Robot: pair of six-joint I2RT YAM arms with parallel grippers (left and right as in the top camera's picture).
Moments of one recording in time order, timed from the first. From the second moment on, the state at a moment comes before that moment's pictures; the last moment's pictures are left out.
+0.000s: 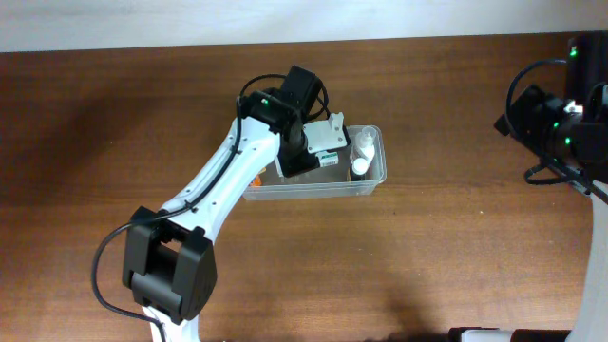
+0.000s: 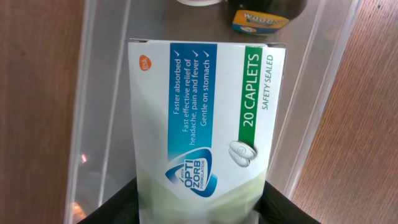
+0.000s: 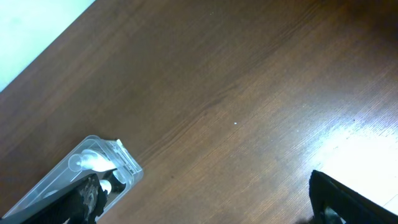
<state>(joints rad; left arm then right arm) -0.52 1.98 1.74 -1.03 0.10 0.82 -0.06 1.51 2.14 -1.69 0.24 0.66</state>
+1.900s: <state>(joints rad) -0.52 1.36 1.91 -1.34 0.00 0.36 -0.06 1.51 2.14 -1.69 0.24 0.65</state>
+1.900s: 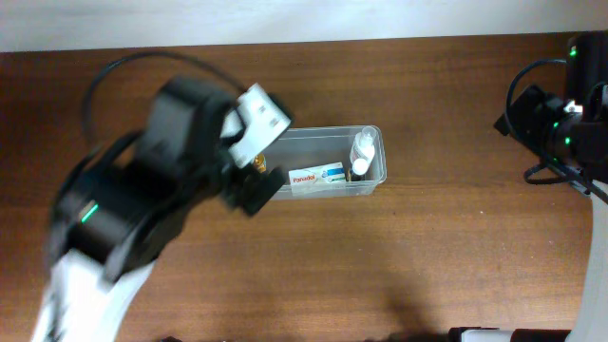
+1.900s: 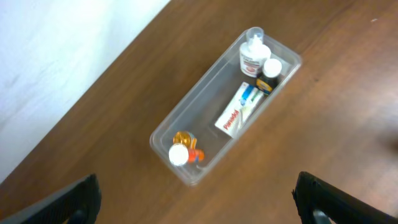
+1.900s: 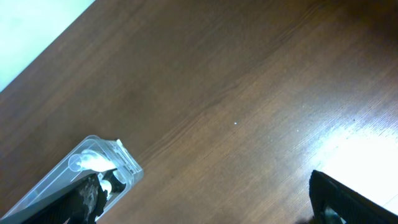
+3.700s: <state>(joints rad) -0.13 0.07 0.37 -0.37 0.28 0.29 -0.06 1.51 2.14 -1.69 0.24 0.65</state>
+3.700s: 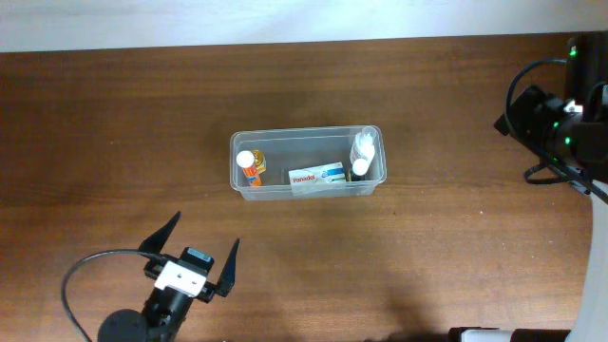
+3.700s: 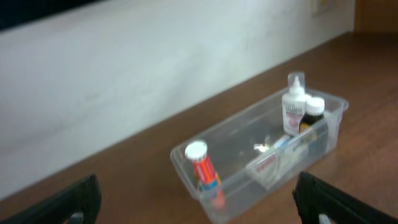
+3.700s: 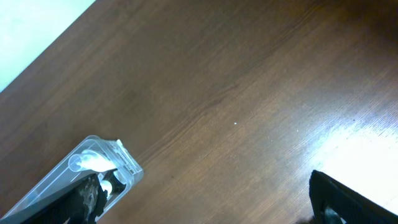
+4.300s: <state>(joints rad) -0.13 0.02 0.10 0.03 0.26 0.29 -0.06 1.51 2.14 -1.69 0.24 0.65</state>
